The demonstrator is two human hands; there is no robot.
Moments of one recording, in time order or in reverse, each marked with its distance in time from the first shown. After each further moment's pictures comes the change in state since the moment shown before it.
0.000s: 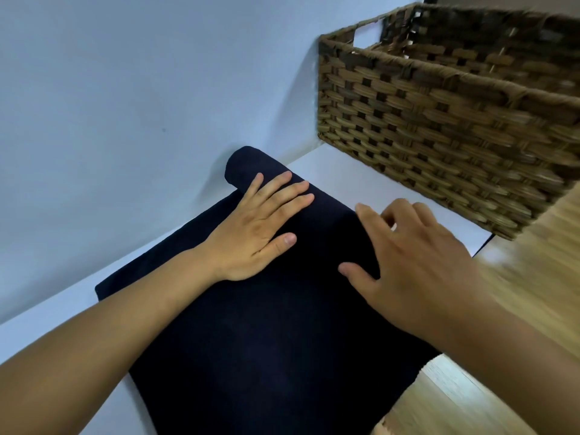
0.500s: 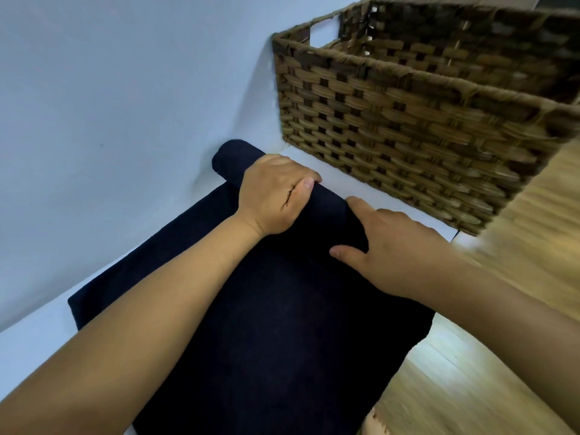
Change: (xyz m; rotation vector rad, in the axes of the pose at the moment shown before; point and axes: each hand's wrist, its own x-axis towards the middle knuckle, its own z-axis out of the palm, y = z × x) left_hand 0.115 0.003 0.037 -0.013 0.376 -0.001; right_hand 0.037 0.047 0.011 0.257 -0.289 0.181
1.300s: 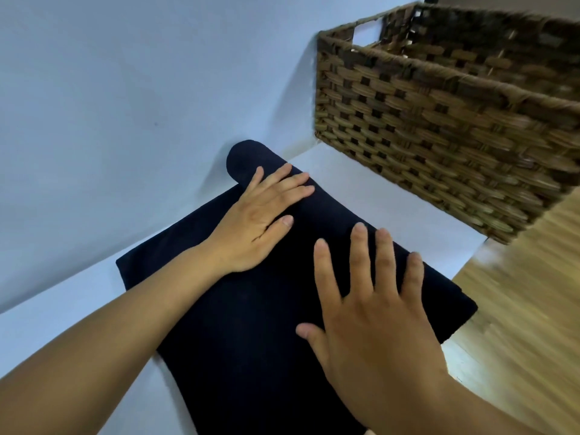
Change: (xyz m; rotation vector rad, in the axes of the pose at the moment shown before) left_hand -0.083 0.001 -0.066 -0.166 -0.275 -0.140; right_hand -0.070 -0.066 0.062 -0.285 0.333 -0.206
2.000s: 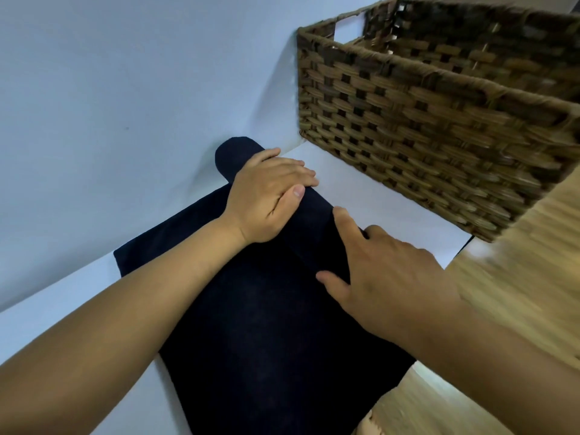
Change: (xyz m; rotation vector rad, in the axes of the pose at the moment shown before) left_hand 0.059 0.000 0.019 0.157 0.205 0.108; right_hand 0.040 0.056 -0.018 0.147 -0.250 0.042
